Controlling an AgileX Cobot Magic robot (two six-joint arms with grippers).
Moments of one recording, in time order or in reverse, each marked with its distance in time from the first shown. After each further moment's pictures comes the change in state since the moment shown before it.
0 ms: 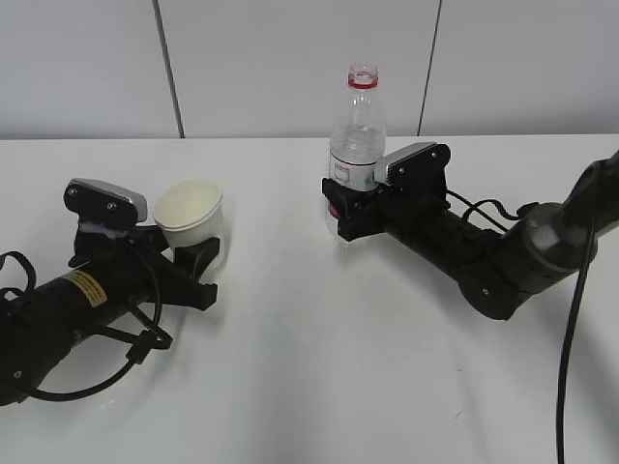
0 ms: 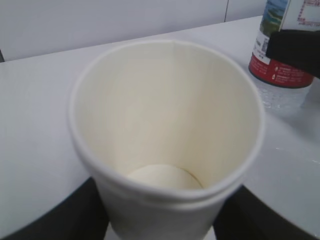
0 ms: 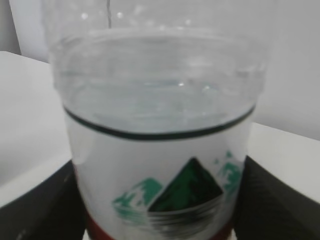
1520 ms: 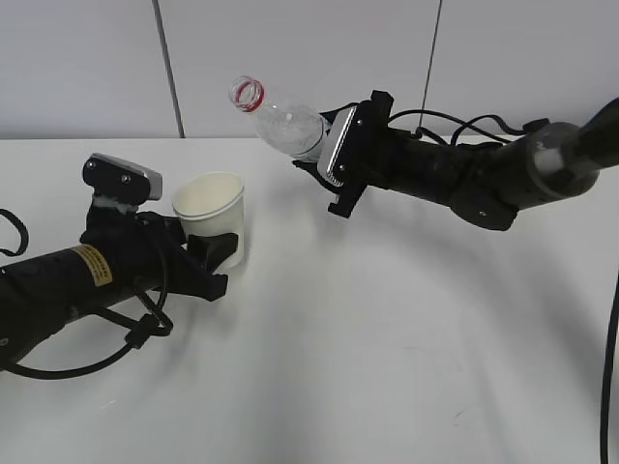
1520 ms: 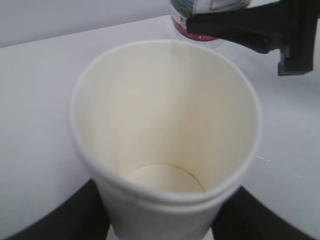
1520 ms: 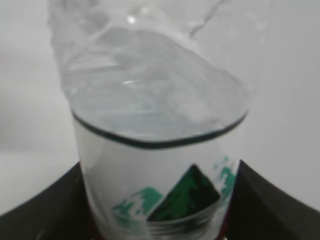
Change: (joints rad) left arm -0.001 -0.126 -0.043 0.172 0.244 -0.139; right arm 0.000 -0.101 -0.233 -0.405 0.335 -0.427
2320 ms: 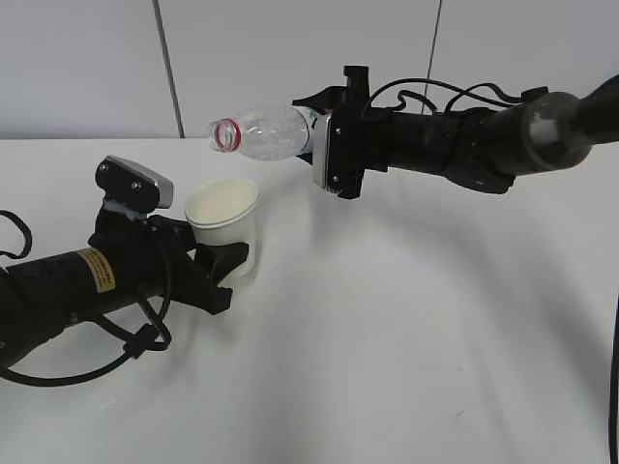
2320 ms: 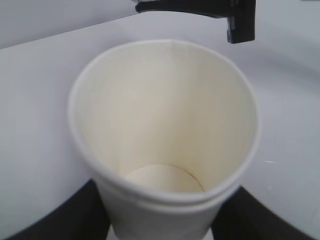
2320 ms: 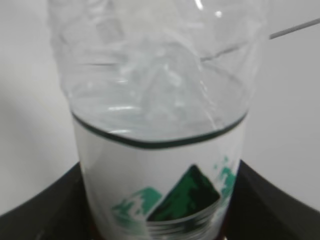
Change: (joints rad) left arm 0.000 0.000 0.000 0.101 -0.007 -0.003; right arm 0.000 0.000 -0.138 -0.213 0.114 -0.202
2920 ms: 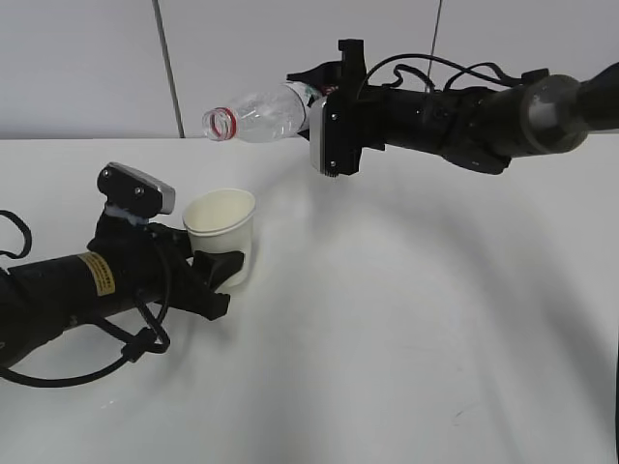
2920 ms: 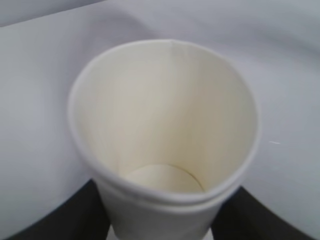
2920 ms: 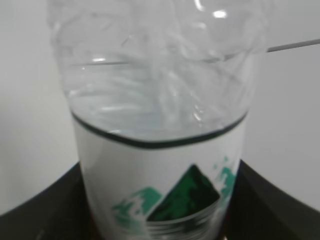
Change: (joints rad) left arm -0.001 0.000 0.000 -0.003 0.060 0.000; right arm 0.000 0.000 -0.072 -0.004 0.005 -0.108
